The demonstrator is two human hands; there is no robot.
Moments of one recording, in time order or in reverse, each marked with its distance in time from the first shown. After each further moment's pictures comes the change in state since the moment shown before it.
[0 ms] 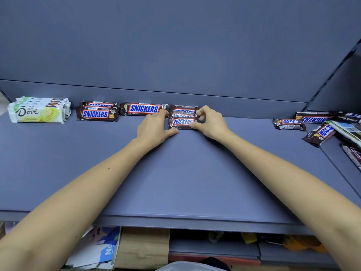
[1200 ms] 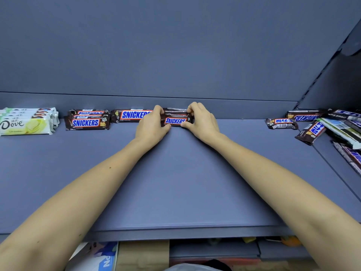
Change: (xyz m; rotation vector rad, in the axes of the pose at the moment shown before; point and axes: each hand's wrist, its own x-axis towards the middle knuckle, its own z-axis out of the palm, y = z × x) left_hand 0.026 0.004 0.007 -0.150 0.051 0.008; right_hand 0.011 -0.007 0.007 -0.137 0.144 -0.158
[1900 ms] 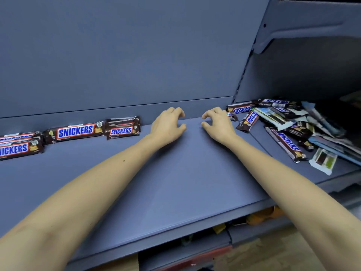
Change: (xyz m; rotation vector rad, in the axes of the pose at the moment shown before) left_hand 0.007 0.143 0.068 0.041 -0.172 0.409; right_hand -0.061 0.132 -0.099 -0.128 0.112 0.294
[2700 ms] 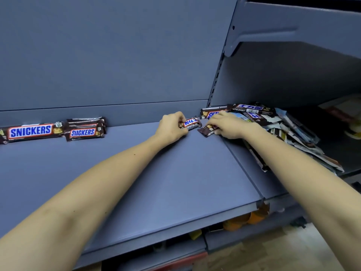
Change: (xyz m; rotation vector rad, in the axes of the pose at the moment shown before) left_hand 0.047 0.072 0.063 -0.266 -0.022 -0.104; right_hand 0.030 0.107 -0.076 -0.570 -0.502 -0.319
